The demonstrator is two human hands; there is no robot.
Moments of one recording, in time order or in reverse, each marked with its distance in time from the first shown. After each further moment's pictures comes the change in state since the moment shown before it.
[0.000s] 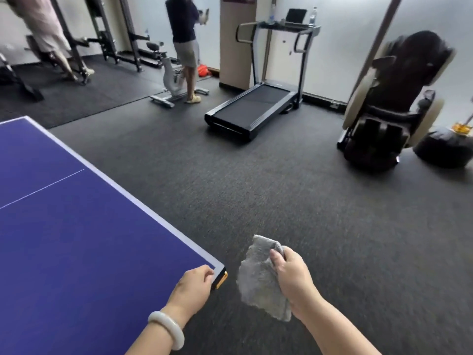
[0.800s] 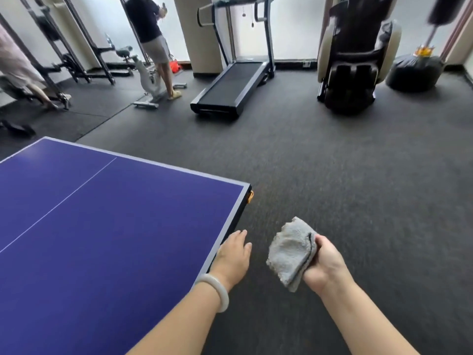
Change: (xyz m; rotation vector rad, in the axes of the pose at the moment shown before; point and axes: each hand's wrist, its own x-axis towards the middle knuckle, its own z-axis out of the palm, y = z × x) left_hand -0.235 -0.078 0.000 0.198 -0.143 0.298; right_hand -0.266 0.124 0.061 1.264 0.090 0.379
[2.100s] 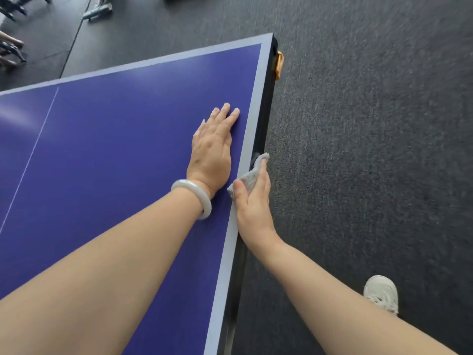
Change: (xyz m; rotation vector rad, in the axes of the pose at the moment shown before) left_hand 0.157 -0.189 0.010 0.288 0.201 0.344; right_hand 0.186 0.279 0.025 -0.767 -0.074 -0.462
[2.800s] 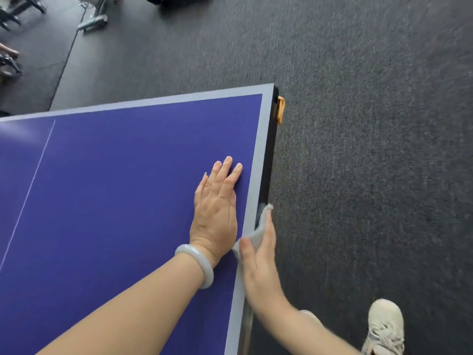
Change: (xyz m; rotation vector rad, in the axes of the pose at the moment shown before) left_hand 0.003 -0.001 0.004 0.077 -0.024 -0.028; right_hand 0.007 0.001 0.000 0.117 0.020 -0.050
